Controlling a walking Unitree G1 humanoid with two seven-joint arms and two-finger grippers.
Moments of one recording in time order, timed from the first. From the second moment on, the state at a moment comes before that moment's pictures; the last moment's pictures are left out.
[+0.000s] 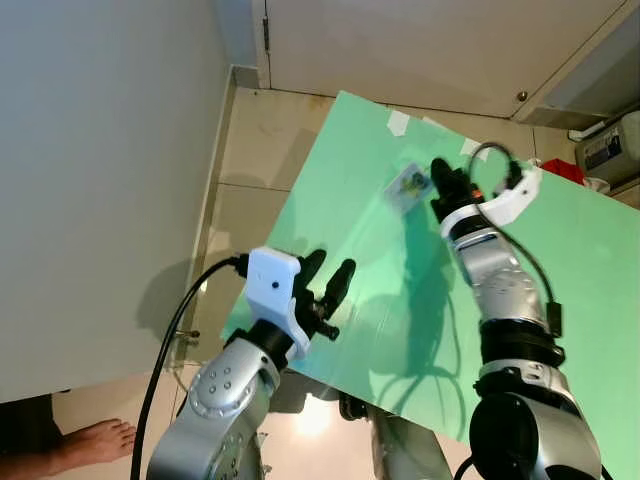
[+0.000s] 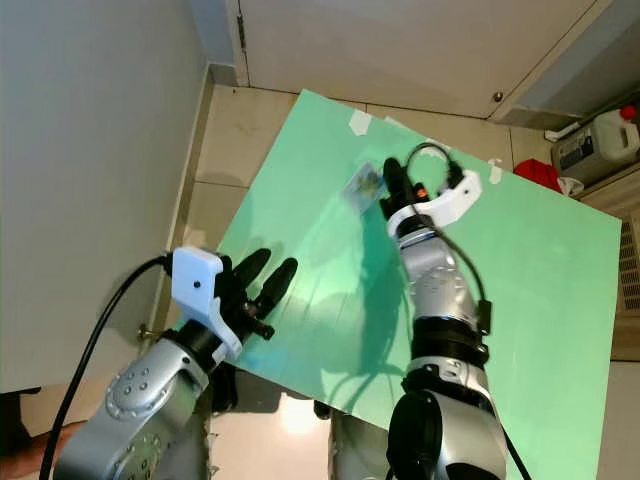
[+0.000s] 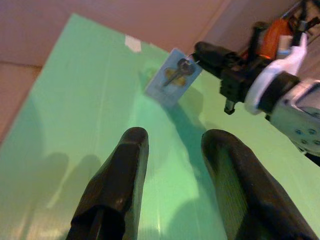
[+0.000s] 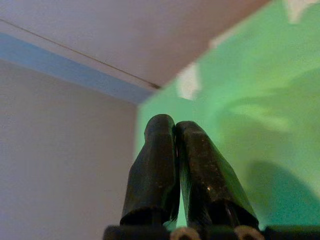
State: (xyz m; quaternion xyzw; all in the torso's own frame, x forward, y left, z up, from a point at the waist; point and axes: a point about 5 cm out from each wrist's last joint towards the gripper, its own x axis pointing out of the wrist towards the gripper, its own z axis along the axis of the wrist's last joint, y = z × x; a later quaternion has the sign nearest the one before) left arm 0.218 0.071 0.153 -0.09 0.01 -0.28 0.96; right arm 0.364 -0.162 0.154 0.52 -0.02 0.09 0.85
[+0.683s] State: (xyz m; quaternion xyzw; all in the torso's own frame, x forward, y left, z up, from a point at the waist) left arm 0.254 0.076 0.193 -0.08 -0.07 -0.29 0.95; right arm 0.332 -0.170 0.208 0.52 -0.15 0.24 0.81
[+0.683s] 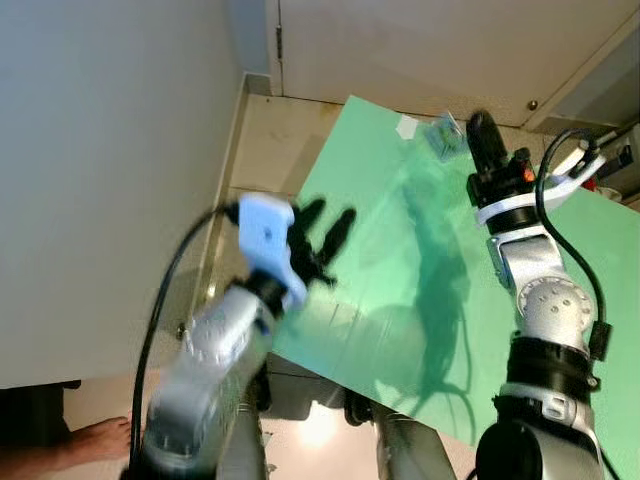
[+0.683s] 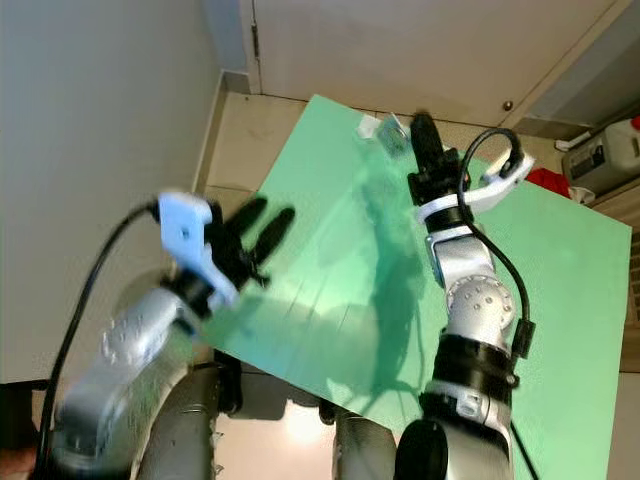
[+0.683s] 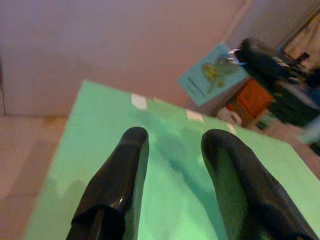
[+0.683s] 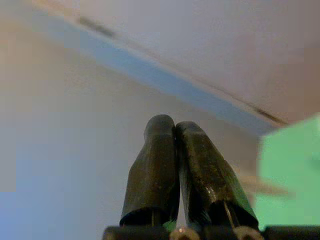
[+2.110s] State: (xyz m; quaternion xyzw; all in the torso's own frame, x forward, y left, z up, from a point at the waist) left arm 0.279 0.066 0.240 0.03 -0.17 -0.43 0.89; right arm 0.325 -0.130 0.240 0.37 -0.14 0.29 0.87
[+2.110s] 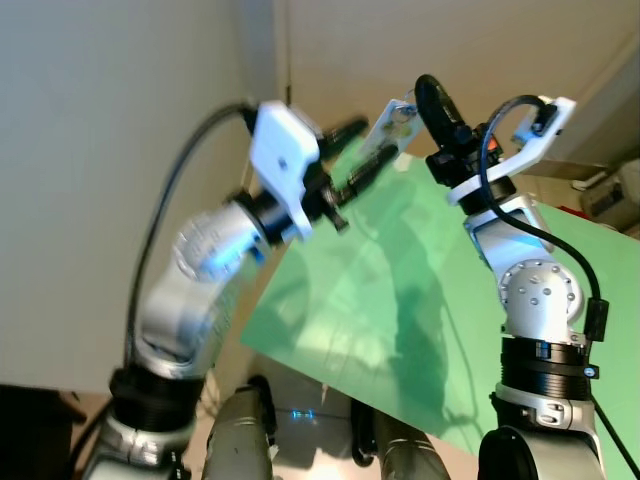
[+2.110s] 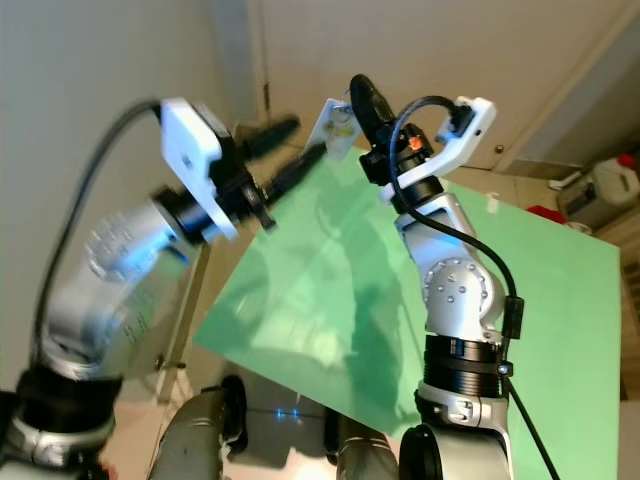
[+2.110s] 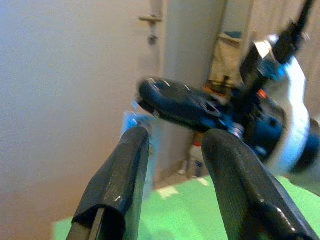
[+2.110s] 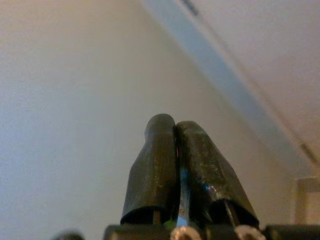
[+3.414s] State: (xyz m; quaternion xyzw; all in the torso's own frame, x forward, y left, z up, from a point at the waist) left arm 0.274 0.066 0.165 -0.01 -0.09 -0.32 0.94; right arm 0.330 -0.119 0.183 0.29 -0.05 0.16 0.94
